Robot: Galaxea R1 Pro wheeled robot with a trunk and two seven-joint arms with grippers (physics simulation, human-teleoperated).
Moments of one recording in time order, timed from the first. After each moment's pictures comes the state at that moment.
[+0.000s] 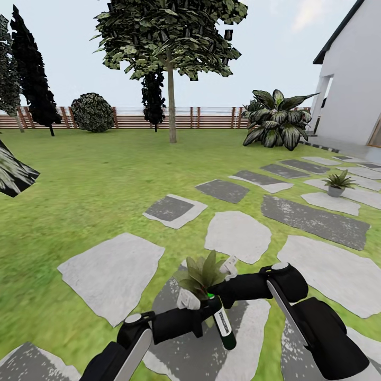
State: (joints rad) left arm -0.31 -0.02 -0.44 -1.24 0.48 0.40 -0.70; right arm -0.47 -0.19 0.32 -1.61 -0.01 1.04 0.90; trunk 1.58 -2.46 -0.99
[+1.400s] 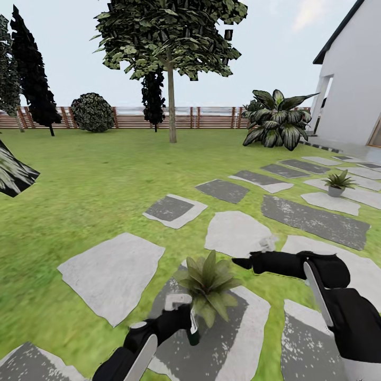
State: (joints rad) left arm -0.31 -0.08 -0.39 -1.09 0.49 0.41 -0.06; right arm -0.49 -0.20 -0.02 -1.61 0.00 1.04 0.81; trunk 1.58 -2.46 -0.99
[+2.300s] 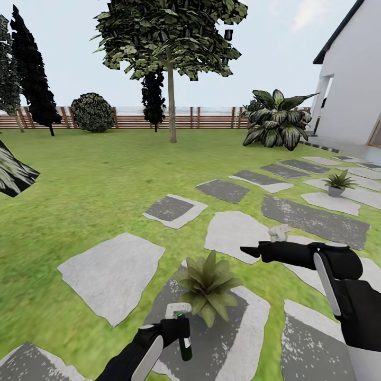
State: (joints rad) left arm -0.41 -0.12 -0.41 -0.78 0.50 0.37 0.01; right arm -0.54 -0.23 -0.07 -1.62 -0.01 1.04 0.80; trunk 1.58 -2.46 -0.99
